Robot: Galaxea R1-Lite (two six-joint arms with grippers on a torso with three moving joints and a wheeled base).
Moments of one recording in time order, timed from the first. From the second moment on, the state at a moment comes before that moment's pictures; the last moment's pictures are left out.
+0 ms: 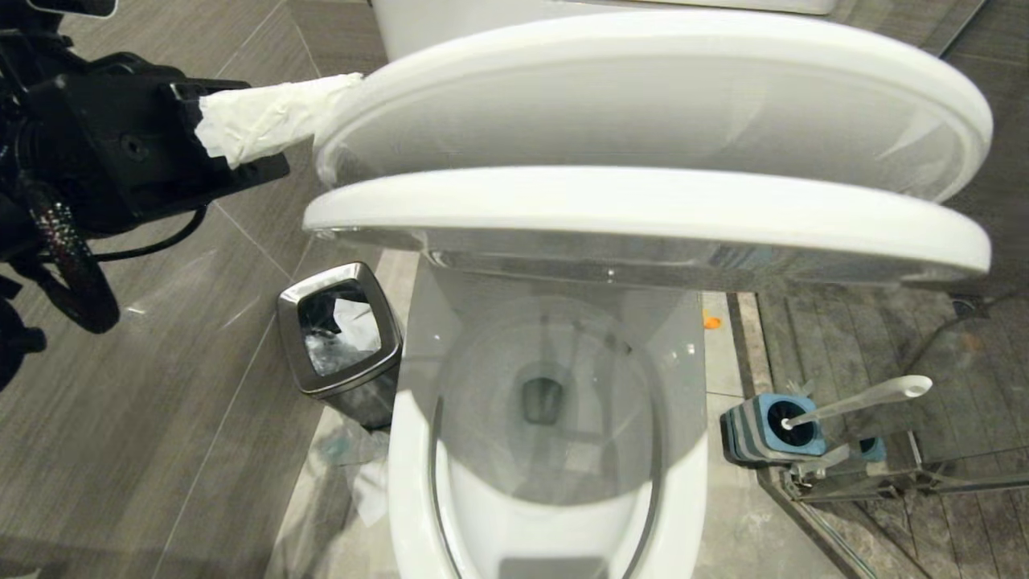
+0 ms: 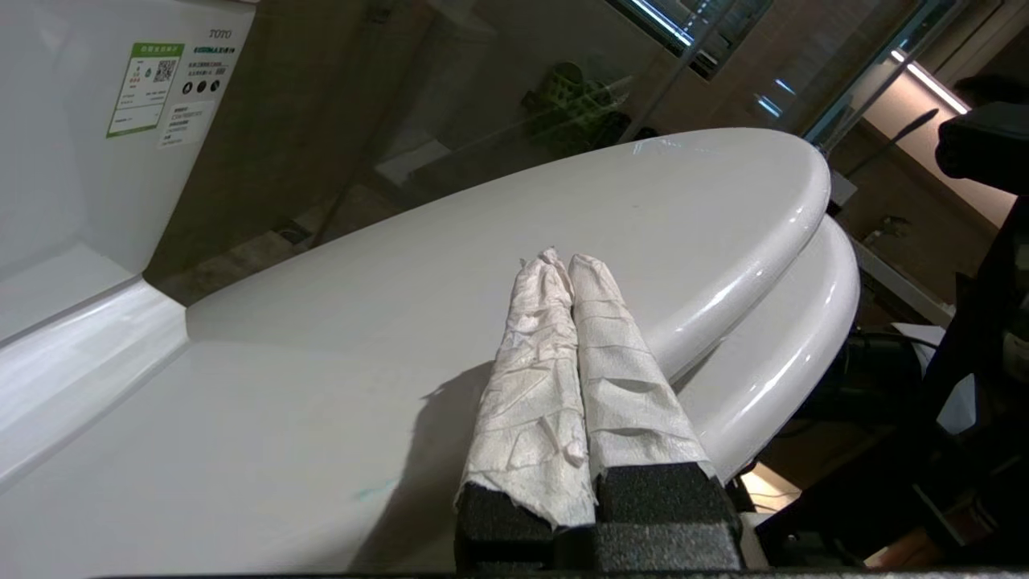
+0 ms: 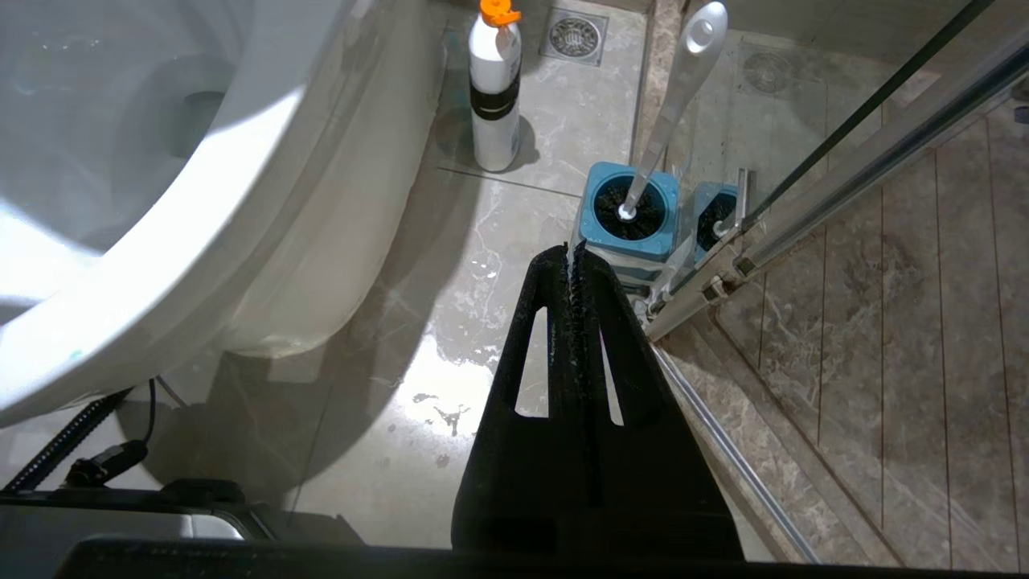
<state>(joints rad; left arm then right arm) -0.30 1.50 -1.05 -1.06 -1.23 -0.59 0.00 0.00 0.00 0.01 0.00 -0.01</state>
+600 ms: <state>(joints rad) -0.30 1.46 -0.99 -1.06 -1.15 -0.54 0.00 0.00 0.00 0.01 0.00 -0.01</state>
